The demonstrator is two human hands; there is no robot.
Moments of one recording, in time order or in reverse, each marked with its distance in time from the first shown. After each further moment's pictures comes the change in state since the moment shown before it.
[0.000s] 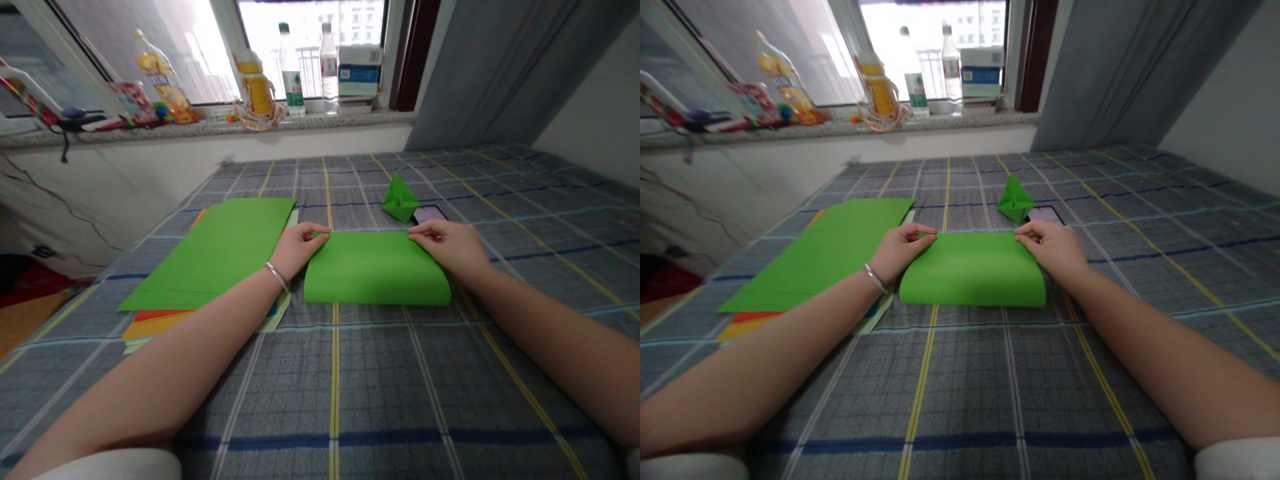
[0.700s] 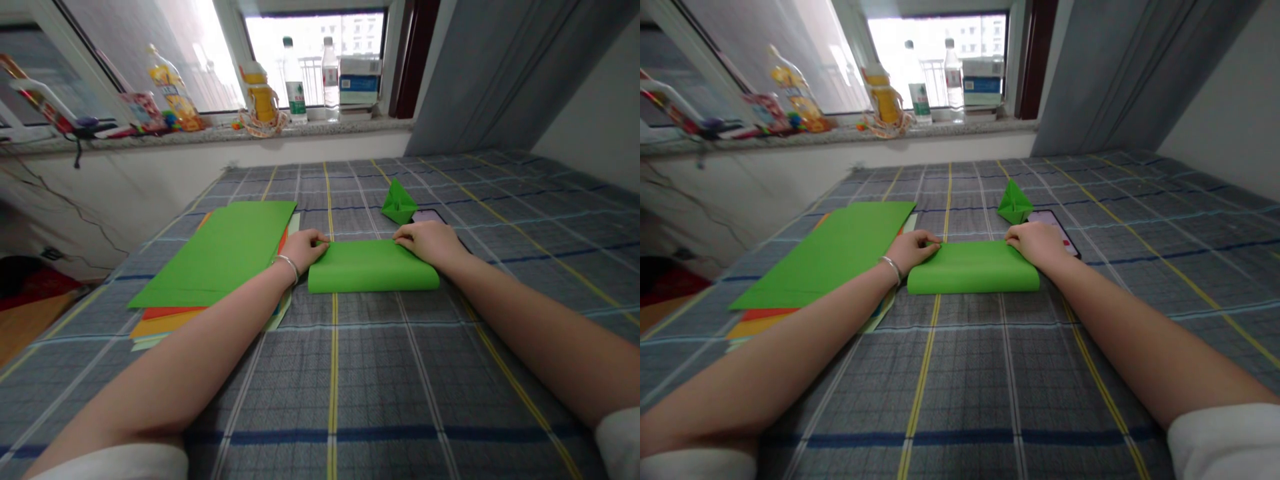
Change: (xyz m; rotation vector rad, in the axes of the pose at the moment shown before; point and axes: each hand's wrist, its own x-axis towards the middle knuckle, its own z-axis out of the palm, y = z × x) left_hand 0.022 -0.020 0.000 0.670 -0.058 0.118; right_hand 0.027 -0.012 0.009 -0.576 -0.283 -0.155
